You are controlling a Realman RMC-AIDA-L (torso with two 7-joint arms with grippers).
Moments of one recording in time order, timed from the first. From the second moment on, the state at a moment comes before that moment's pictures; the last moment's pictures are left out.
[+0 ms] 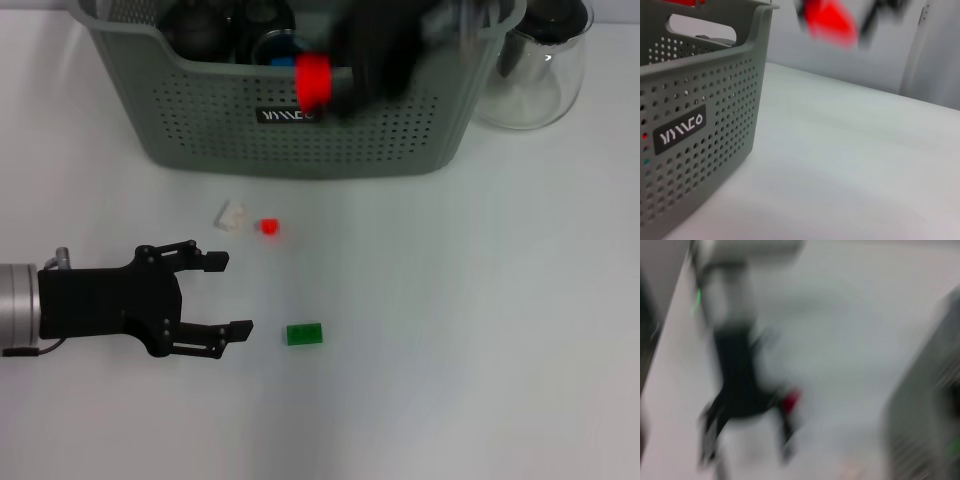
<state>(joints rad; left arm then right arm) -0.37 -2.16 0.58 0.79 2.25 1.69 -1.17 1.04 2.10 -1.18 -1.35 -2.36 -1.75 2.17</state>
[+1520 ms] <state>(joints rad) -0.38 -2.16 0.58 0.78 2.23 1.68 -1.17 1.23 2.11 -1.32 -0.54 -2.46 -0.67 2.22</state>
